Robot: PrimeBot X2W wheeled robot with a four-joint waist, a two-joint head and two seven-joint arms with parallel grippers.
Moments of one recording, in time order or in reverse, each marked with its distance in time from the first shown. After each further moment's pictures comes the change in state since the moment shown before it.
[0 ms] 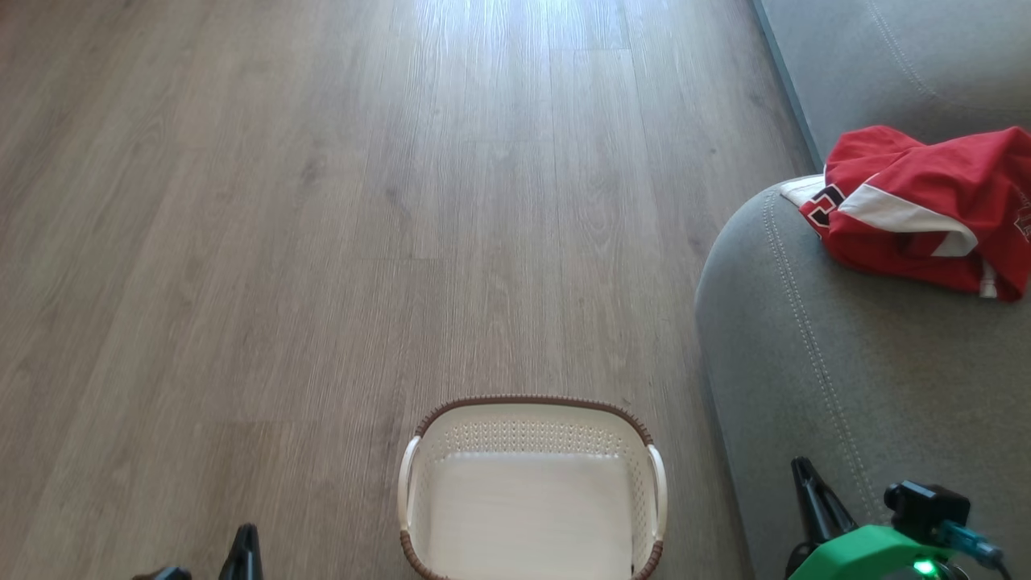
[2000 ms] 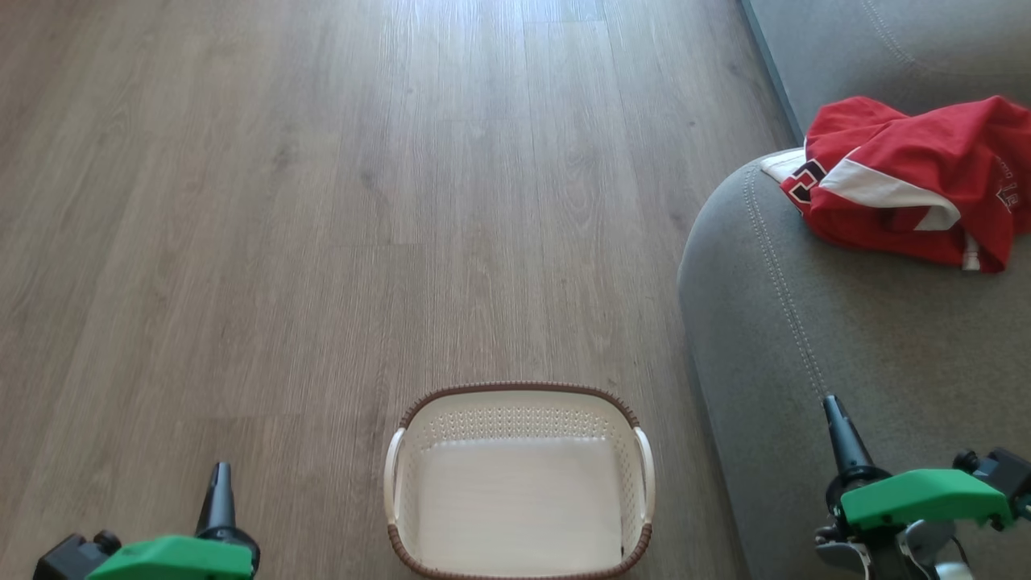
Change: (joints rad) left arm -0.066 -0.114 0.239 -0.079 -0.503 -0.132 0.168; right arm -0.087 0.000 -0.060 -0.053 0.671 0.000 0.138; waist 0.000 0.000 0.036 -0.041
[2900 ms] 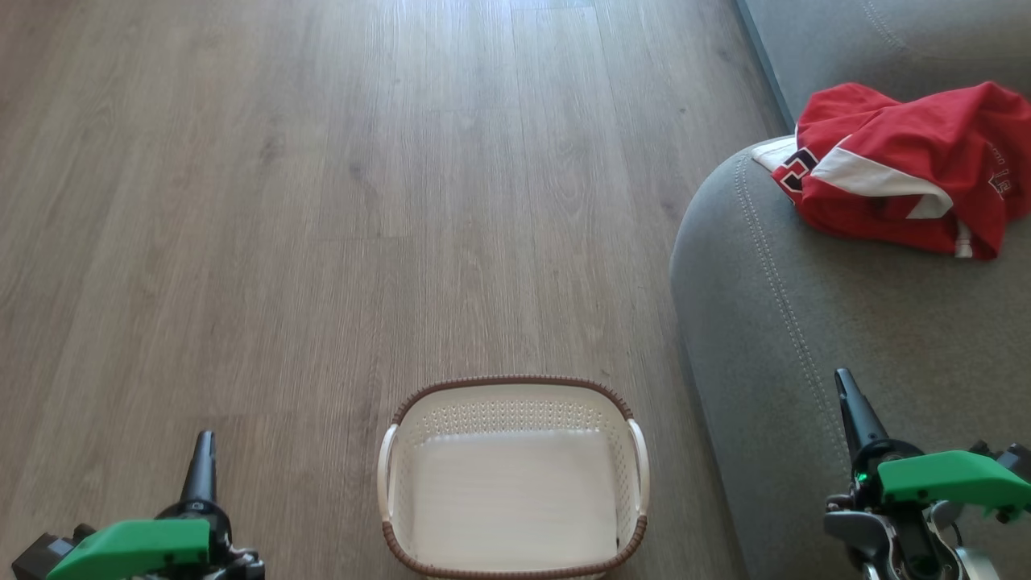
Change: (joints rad) left arm -0.033 -0.048 0.105 -0.040 -0.228 -0.061 0.078; right arm -0.037 -0.002 -0.021 -0.021 0.313 0.000 0.053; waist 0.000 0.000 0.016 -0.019
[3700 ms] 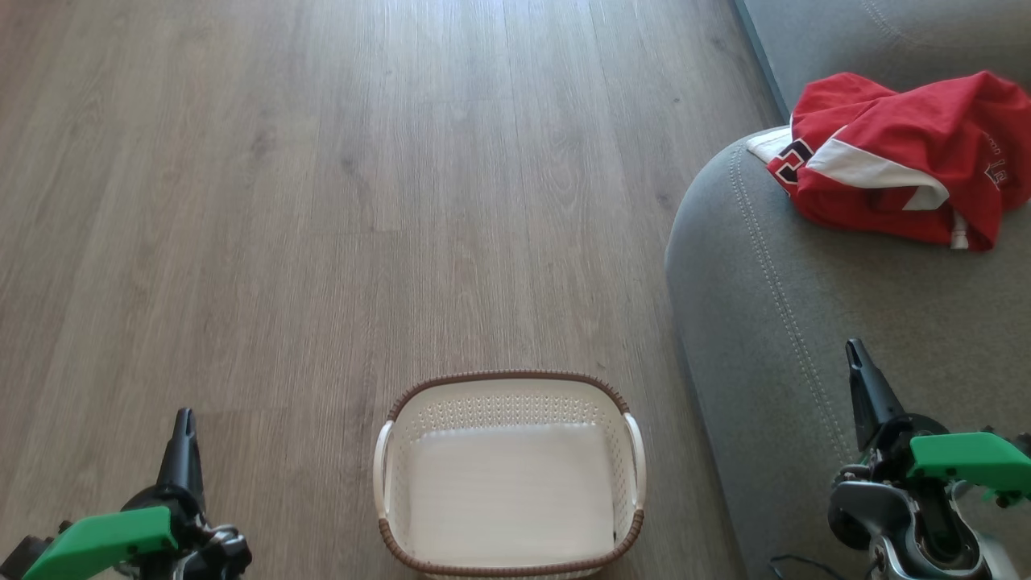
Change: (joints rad) left arm -0.026 -0.044 0.087 -0.024 -0.176 -0.043 0.054; right arm -0.036 -0.012 -0.005 -0.022 0.246 0.000 0.036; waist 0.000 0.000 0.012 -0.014
